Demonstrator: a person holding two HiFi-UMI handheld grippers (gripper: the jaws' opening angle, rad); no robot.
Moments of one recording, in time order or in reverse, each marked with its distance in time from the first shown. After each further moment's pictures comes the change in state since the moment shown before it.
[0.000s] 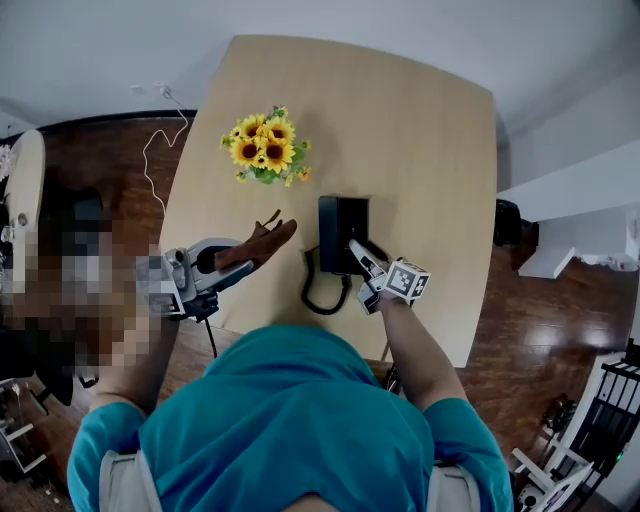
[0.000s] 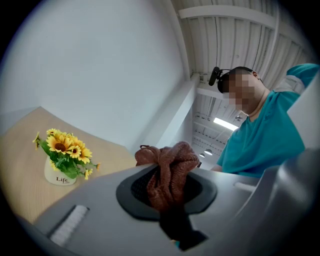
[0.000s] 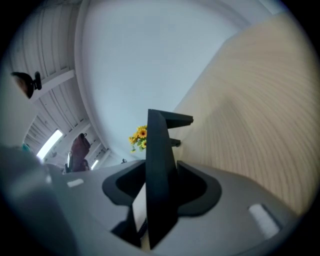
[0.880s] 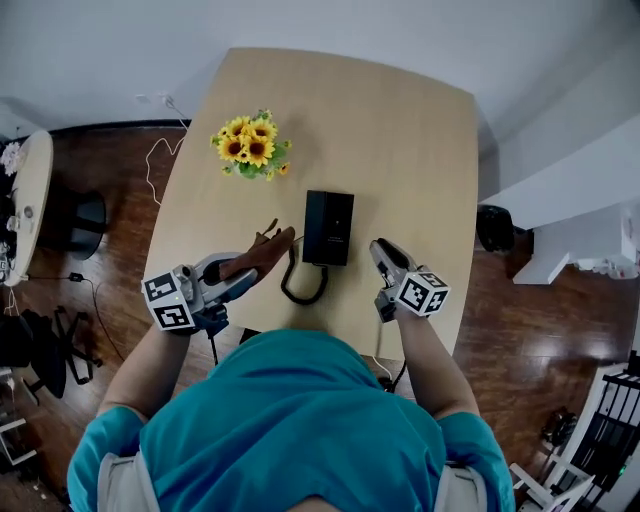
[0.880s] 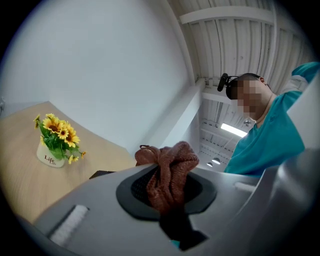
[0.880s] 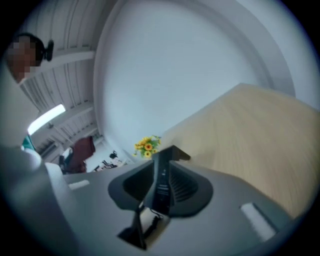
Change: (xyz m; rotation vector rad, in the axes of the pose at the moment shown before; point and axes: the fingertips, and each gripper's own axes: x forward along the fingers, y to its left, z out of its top) left arm 0.045 -0.062 -0.030 -0.061 -0.091 0.092; right arm -0.112 0.028 0.060 -0.282 -0.053 -0.080
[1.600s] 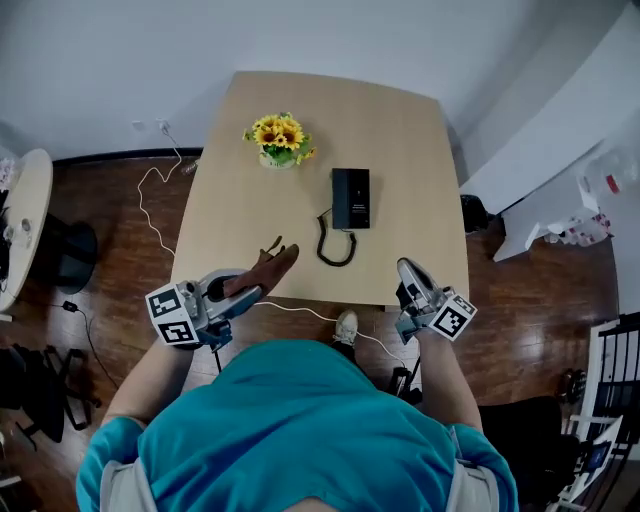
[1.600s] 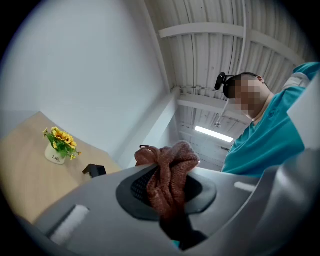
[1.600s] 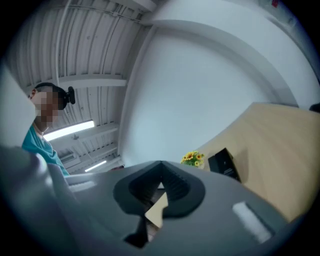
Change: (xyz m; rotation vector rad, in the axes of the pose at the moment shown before) left arm -0.186 -0.103 -0.028 0.100 -0.048 -0.204; right arm -0.126 0.228 -0.048 -0.052 -0.309 0.166
